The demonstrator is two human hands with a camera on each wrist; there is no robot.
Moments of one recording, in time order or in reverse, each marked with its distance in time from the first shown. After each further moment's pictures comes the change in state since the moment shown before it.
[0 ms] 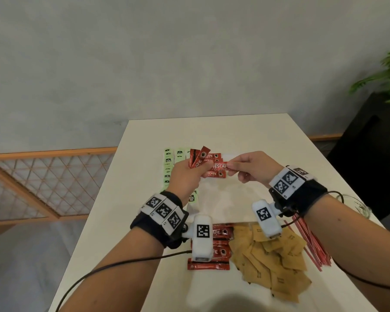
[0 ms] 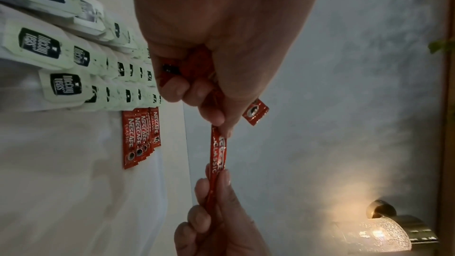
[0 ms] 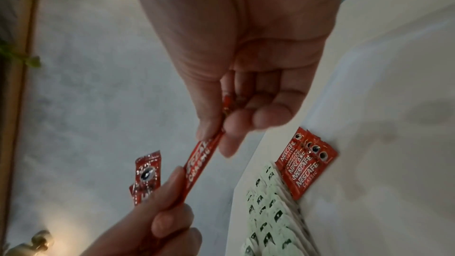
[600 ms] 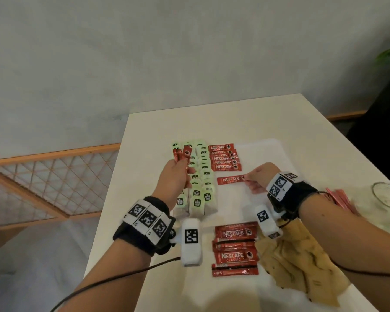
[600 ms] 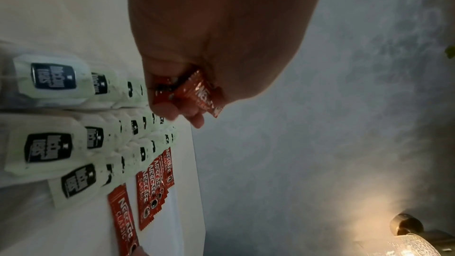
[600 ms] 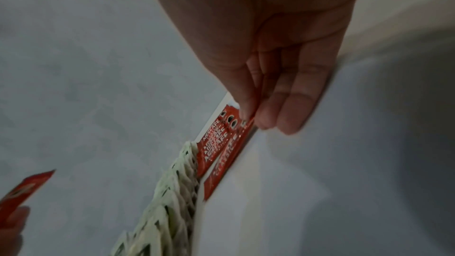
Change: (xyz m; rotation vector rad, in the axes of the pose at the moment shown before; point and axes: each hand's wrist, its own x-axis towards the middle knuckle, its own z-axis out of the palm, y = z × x) left_hand 0.035 -0.022 -0.058 0.005 0.019 -0.162; right_hand 0.055 0.062 0.033 0.022 0.225 0.458
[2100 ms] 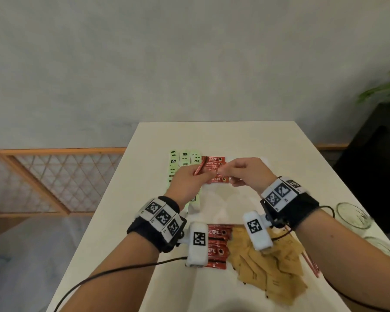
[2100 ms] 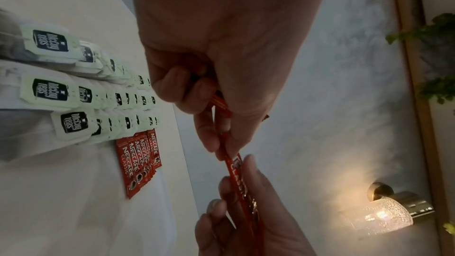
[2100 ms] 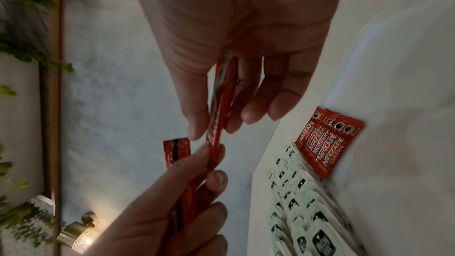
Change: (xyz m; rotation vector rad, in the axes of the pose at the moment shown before) left_hand -0.064 0.018 0.052 0.269 -0.038 0.239; right_hand -0.090 -0.028 -0.031 0.073 -0.225 -0.574
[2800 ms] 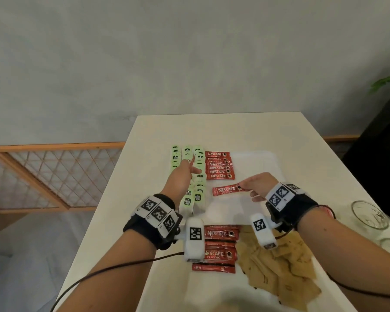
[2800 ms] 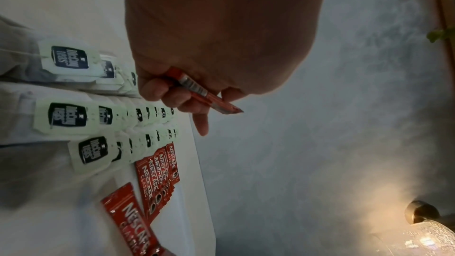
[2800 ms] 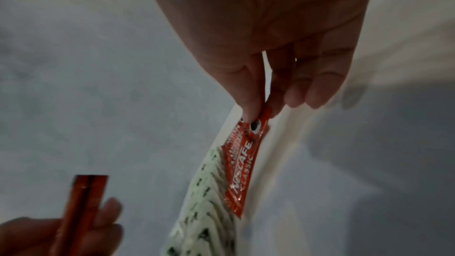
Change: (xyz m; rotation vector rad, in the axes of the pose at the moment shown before) left_hand 0.029 -0.018 -0.017 -0.130 0.048 -0.334; right_hand 0.046 0.073 -0.016 -0.211 0.151 0.460
